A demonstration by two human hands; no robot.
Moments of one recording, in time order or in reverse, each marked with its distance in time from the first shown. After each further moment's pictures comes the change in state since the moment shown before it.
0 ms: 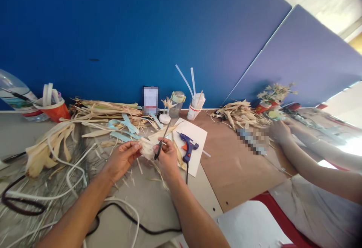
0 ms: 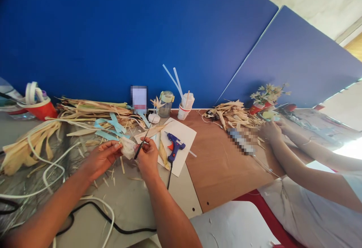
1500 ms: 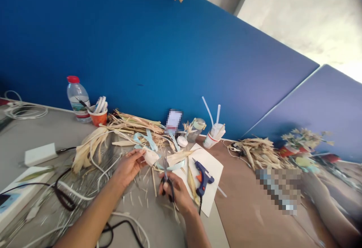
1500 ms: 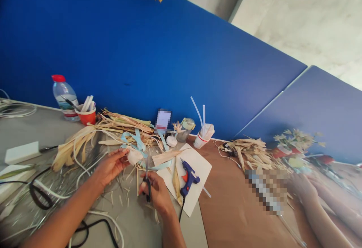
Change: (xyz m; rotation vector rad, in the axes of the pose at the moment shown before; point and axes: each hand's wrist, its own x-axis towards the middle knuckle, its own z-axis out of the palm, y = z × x) left_hand 0.007 0.024 -0.037 -0.372 0.319 0.090; right_hand -0.019 -0.012 -0.005 -0.437 -0.561 0.161
